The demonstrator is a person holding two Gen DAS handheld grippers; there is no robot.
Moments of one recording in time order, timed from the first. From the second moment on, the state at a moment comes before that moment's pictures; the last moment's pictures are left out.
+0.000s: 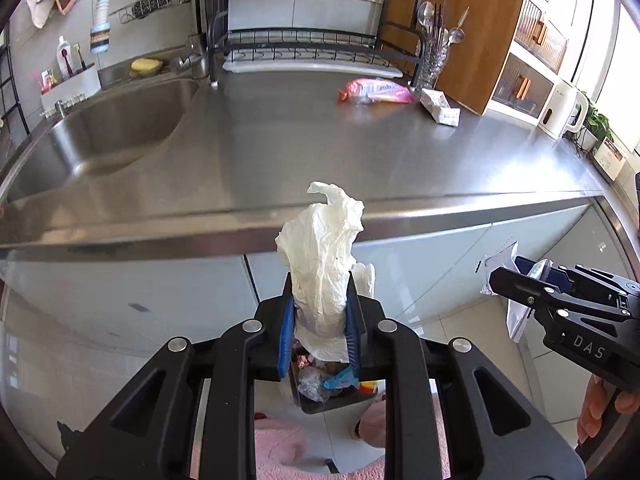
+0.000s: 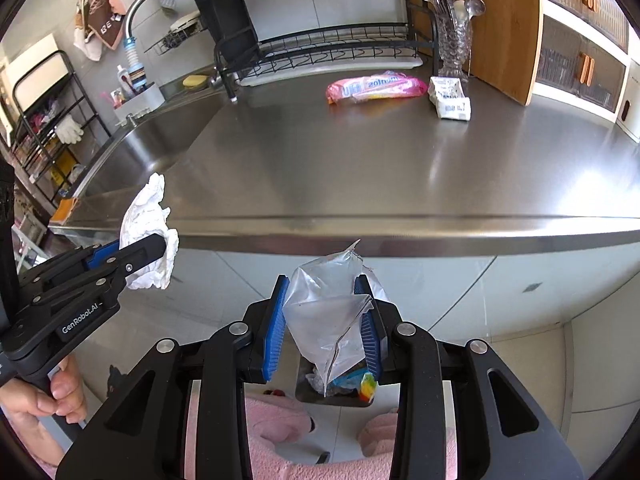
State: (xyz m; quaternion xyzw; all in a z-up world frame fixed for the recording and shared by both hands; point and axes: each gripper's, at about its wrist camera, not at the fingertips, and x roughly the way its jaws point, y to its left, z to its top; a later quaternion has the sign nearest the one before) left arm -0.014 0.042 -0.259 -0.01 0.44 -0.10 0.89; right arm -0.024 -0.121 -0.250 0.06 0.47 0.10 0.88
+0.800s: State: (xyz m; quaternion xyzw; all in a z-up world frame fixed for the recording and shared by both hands) left arm -0.022 0.028 -0.505 -0.05 0.57 -0.10 0.81; right arm -0.044 -0.111 -0.492 0.10 0.58 0.08 0.81
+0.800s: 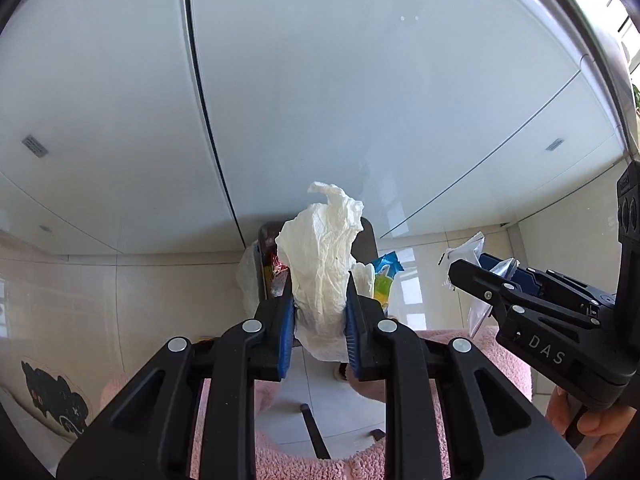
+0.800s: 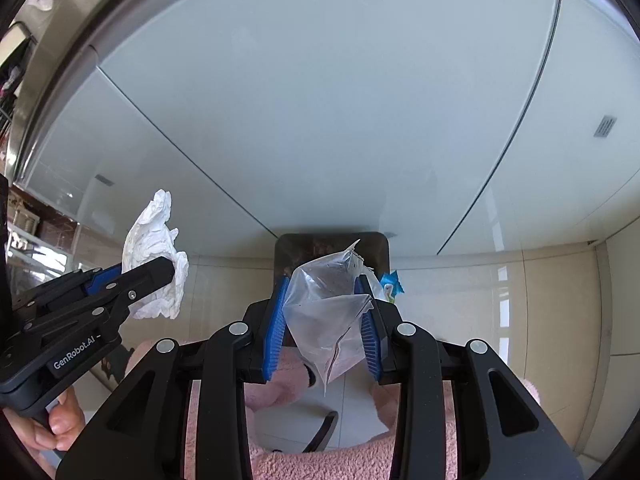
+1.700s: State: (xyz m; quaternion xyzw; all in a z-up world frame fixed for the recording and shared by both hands) left arm 0.002 0.017 -0.621 -0.06 0.66 -0.12 0.74; right arm 0.022 -0.108 -0.610 0.15 0.66 0.05 0.74
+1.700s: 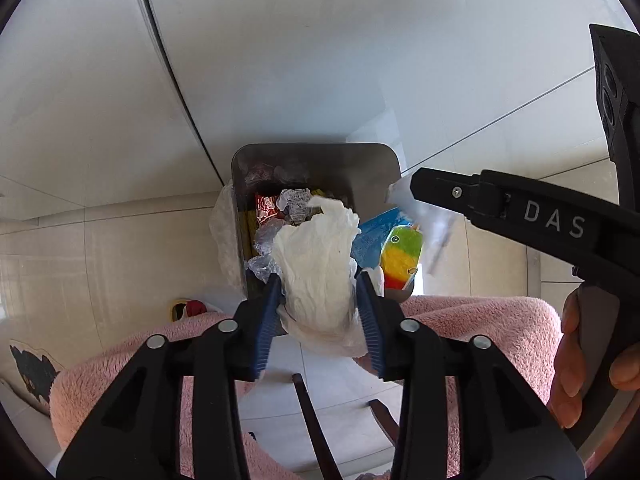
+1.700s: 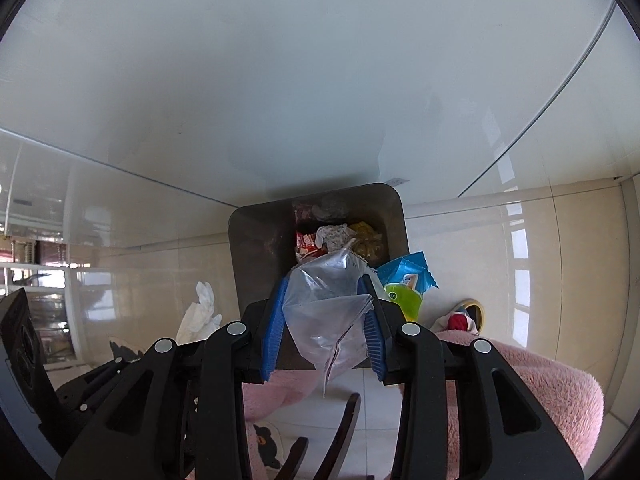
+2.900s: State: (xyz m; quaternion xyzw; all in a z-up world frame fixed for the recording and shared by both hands) left arm -0.012 0.030 -0.359 -0.01 0.47 -0.11 0.87; right arm -0.018 -0.155 -0.373 0.11 0.51 0.04 0.85
